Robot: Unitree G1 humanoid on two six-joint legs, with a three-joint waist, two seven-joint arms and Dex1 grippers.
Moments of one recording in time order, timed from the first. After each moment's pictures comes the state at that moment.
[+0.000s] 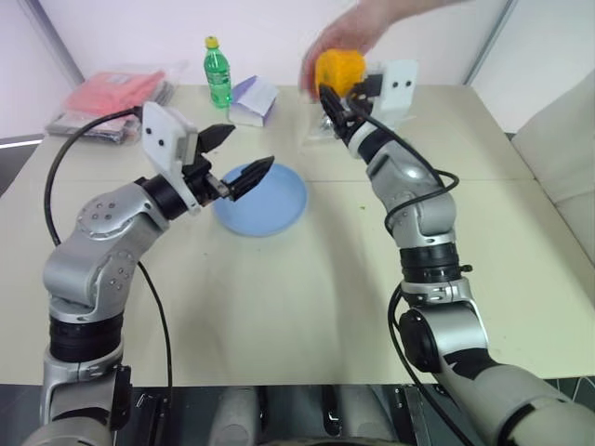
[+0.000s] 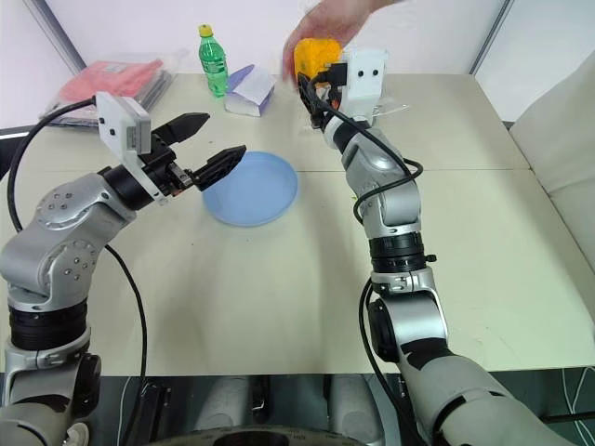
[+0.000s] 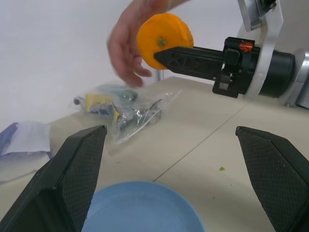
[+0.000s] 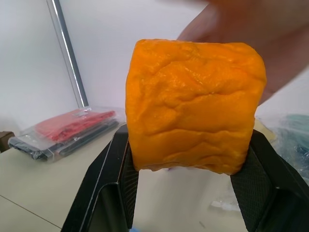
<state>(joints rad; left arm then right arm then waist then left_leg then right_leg) -0.51 0.55 0.15 -0.41 -0.60 0.65 -0.53 -0.91 -0.11 -0.08 0.20 0.30 0.38 0.20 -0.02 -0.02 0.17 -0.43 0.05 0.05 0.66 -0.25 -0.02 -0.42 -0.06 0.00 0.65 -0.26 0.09</state>
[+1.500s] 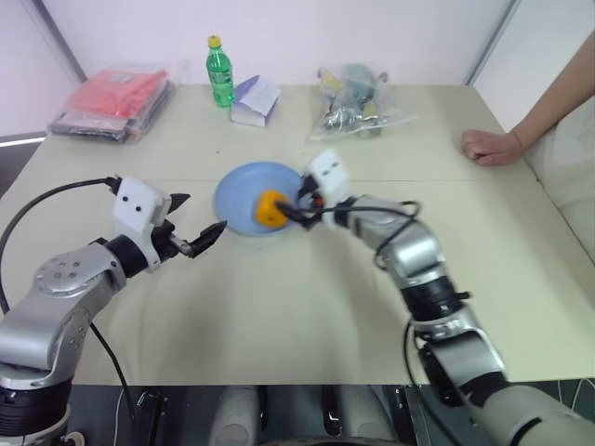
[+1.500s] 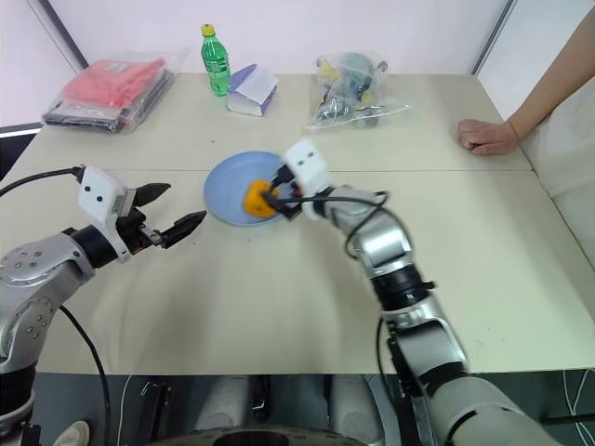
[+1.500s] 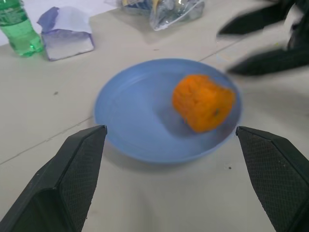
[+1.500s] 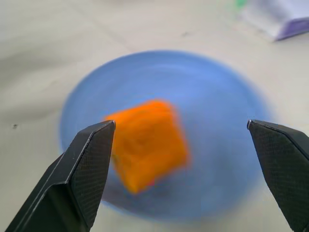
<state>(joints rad) -0.14 0.72 0.26 -0.53 -0.57 0.71 -0.54 -0.68 -0.40 0.15 -0.13 0.20 0.70 0.59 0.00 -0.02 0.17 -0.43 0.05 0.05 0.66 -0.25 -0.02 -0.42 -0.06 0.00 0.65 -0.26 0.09</state>
